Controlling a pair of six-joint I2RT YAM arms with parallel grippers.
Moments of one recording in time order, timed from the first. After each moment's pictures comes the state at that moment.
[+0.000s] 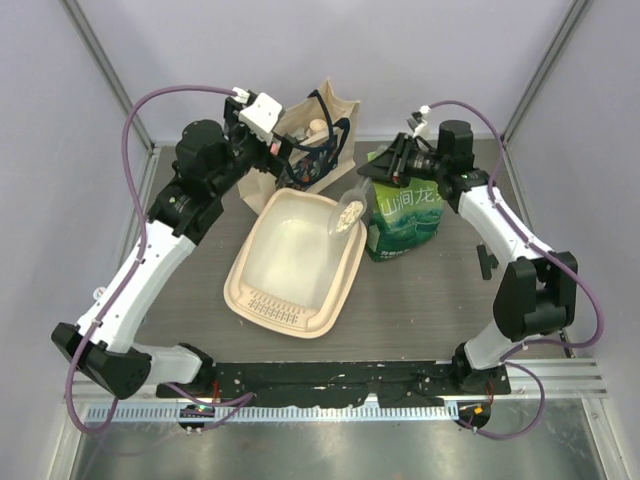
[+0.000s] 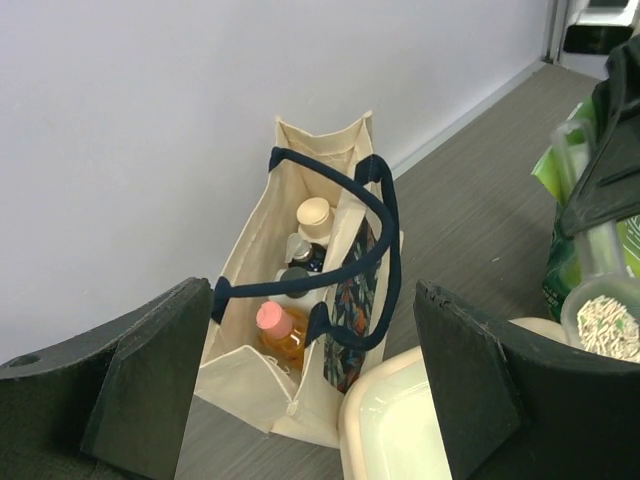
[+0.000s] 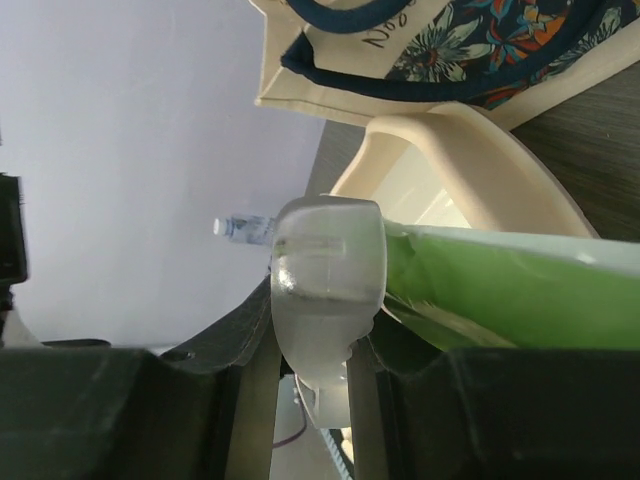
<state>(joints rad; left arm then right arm) -0.51 1.31 1.52 -0.24 0.05 0.32 0.16 1.57 1.30 -0.06 -0.90 0.83</state>
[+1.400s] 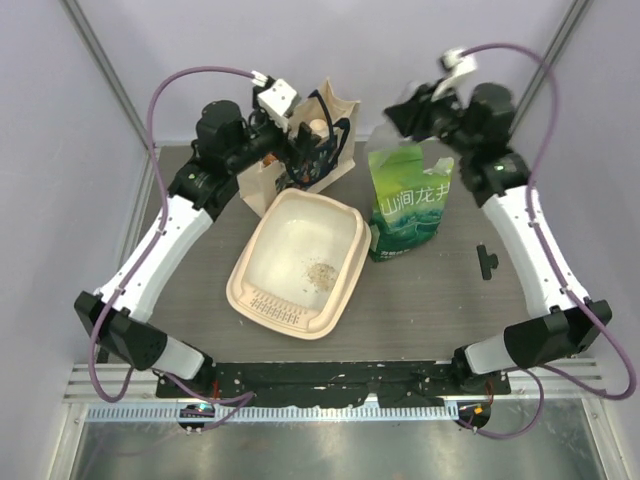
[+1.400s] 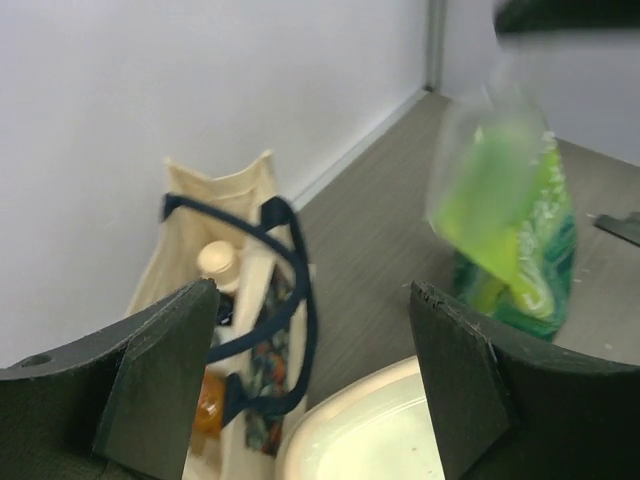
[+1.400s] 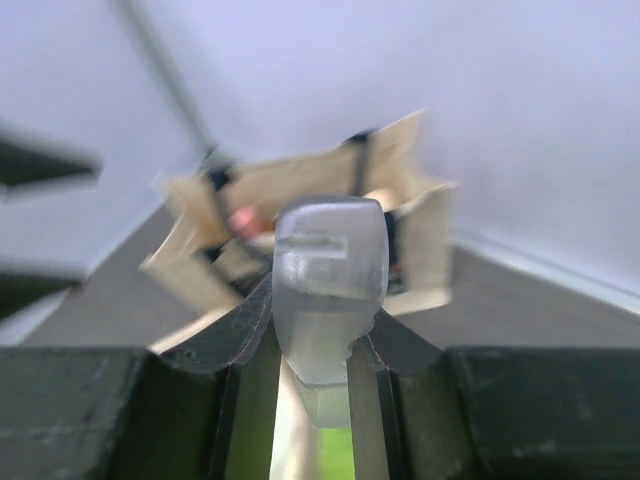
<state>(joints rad) -0.48 1.44 1.61 -0.21 0.26 0.21 0.33 1.43 1.60 -0.24 -0.38 0.14</state>
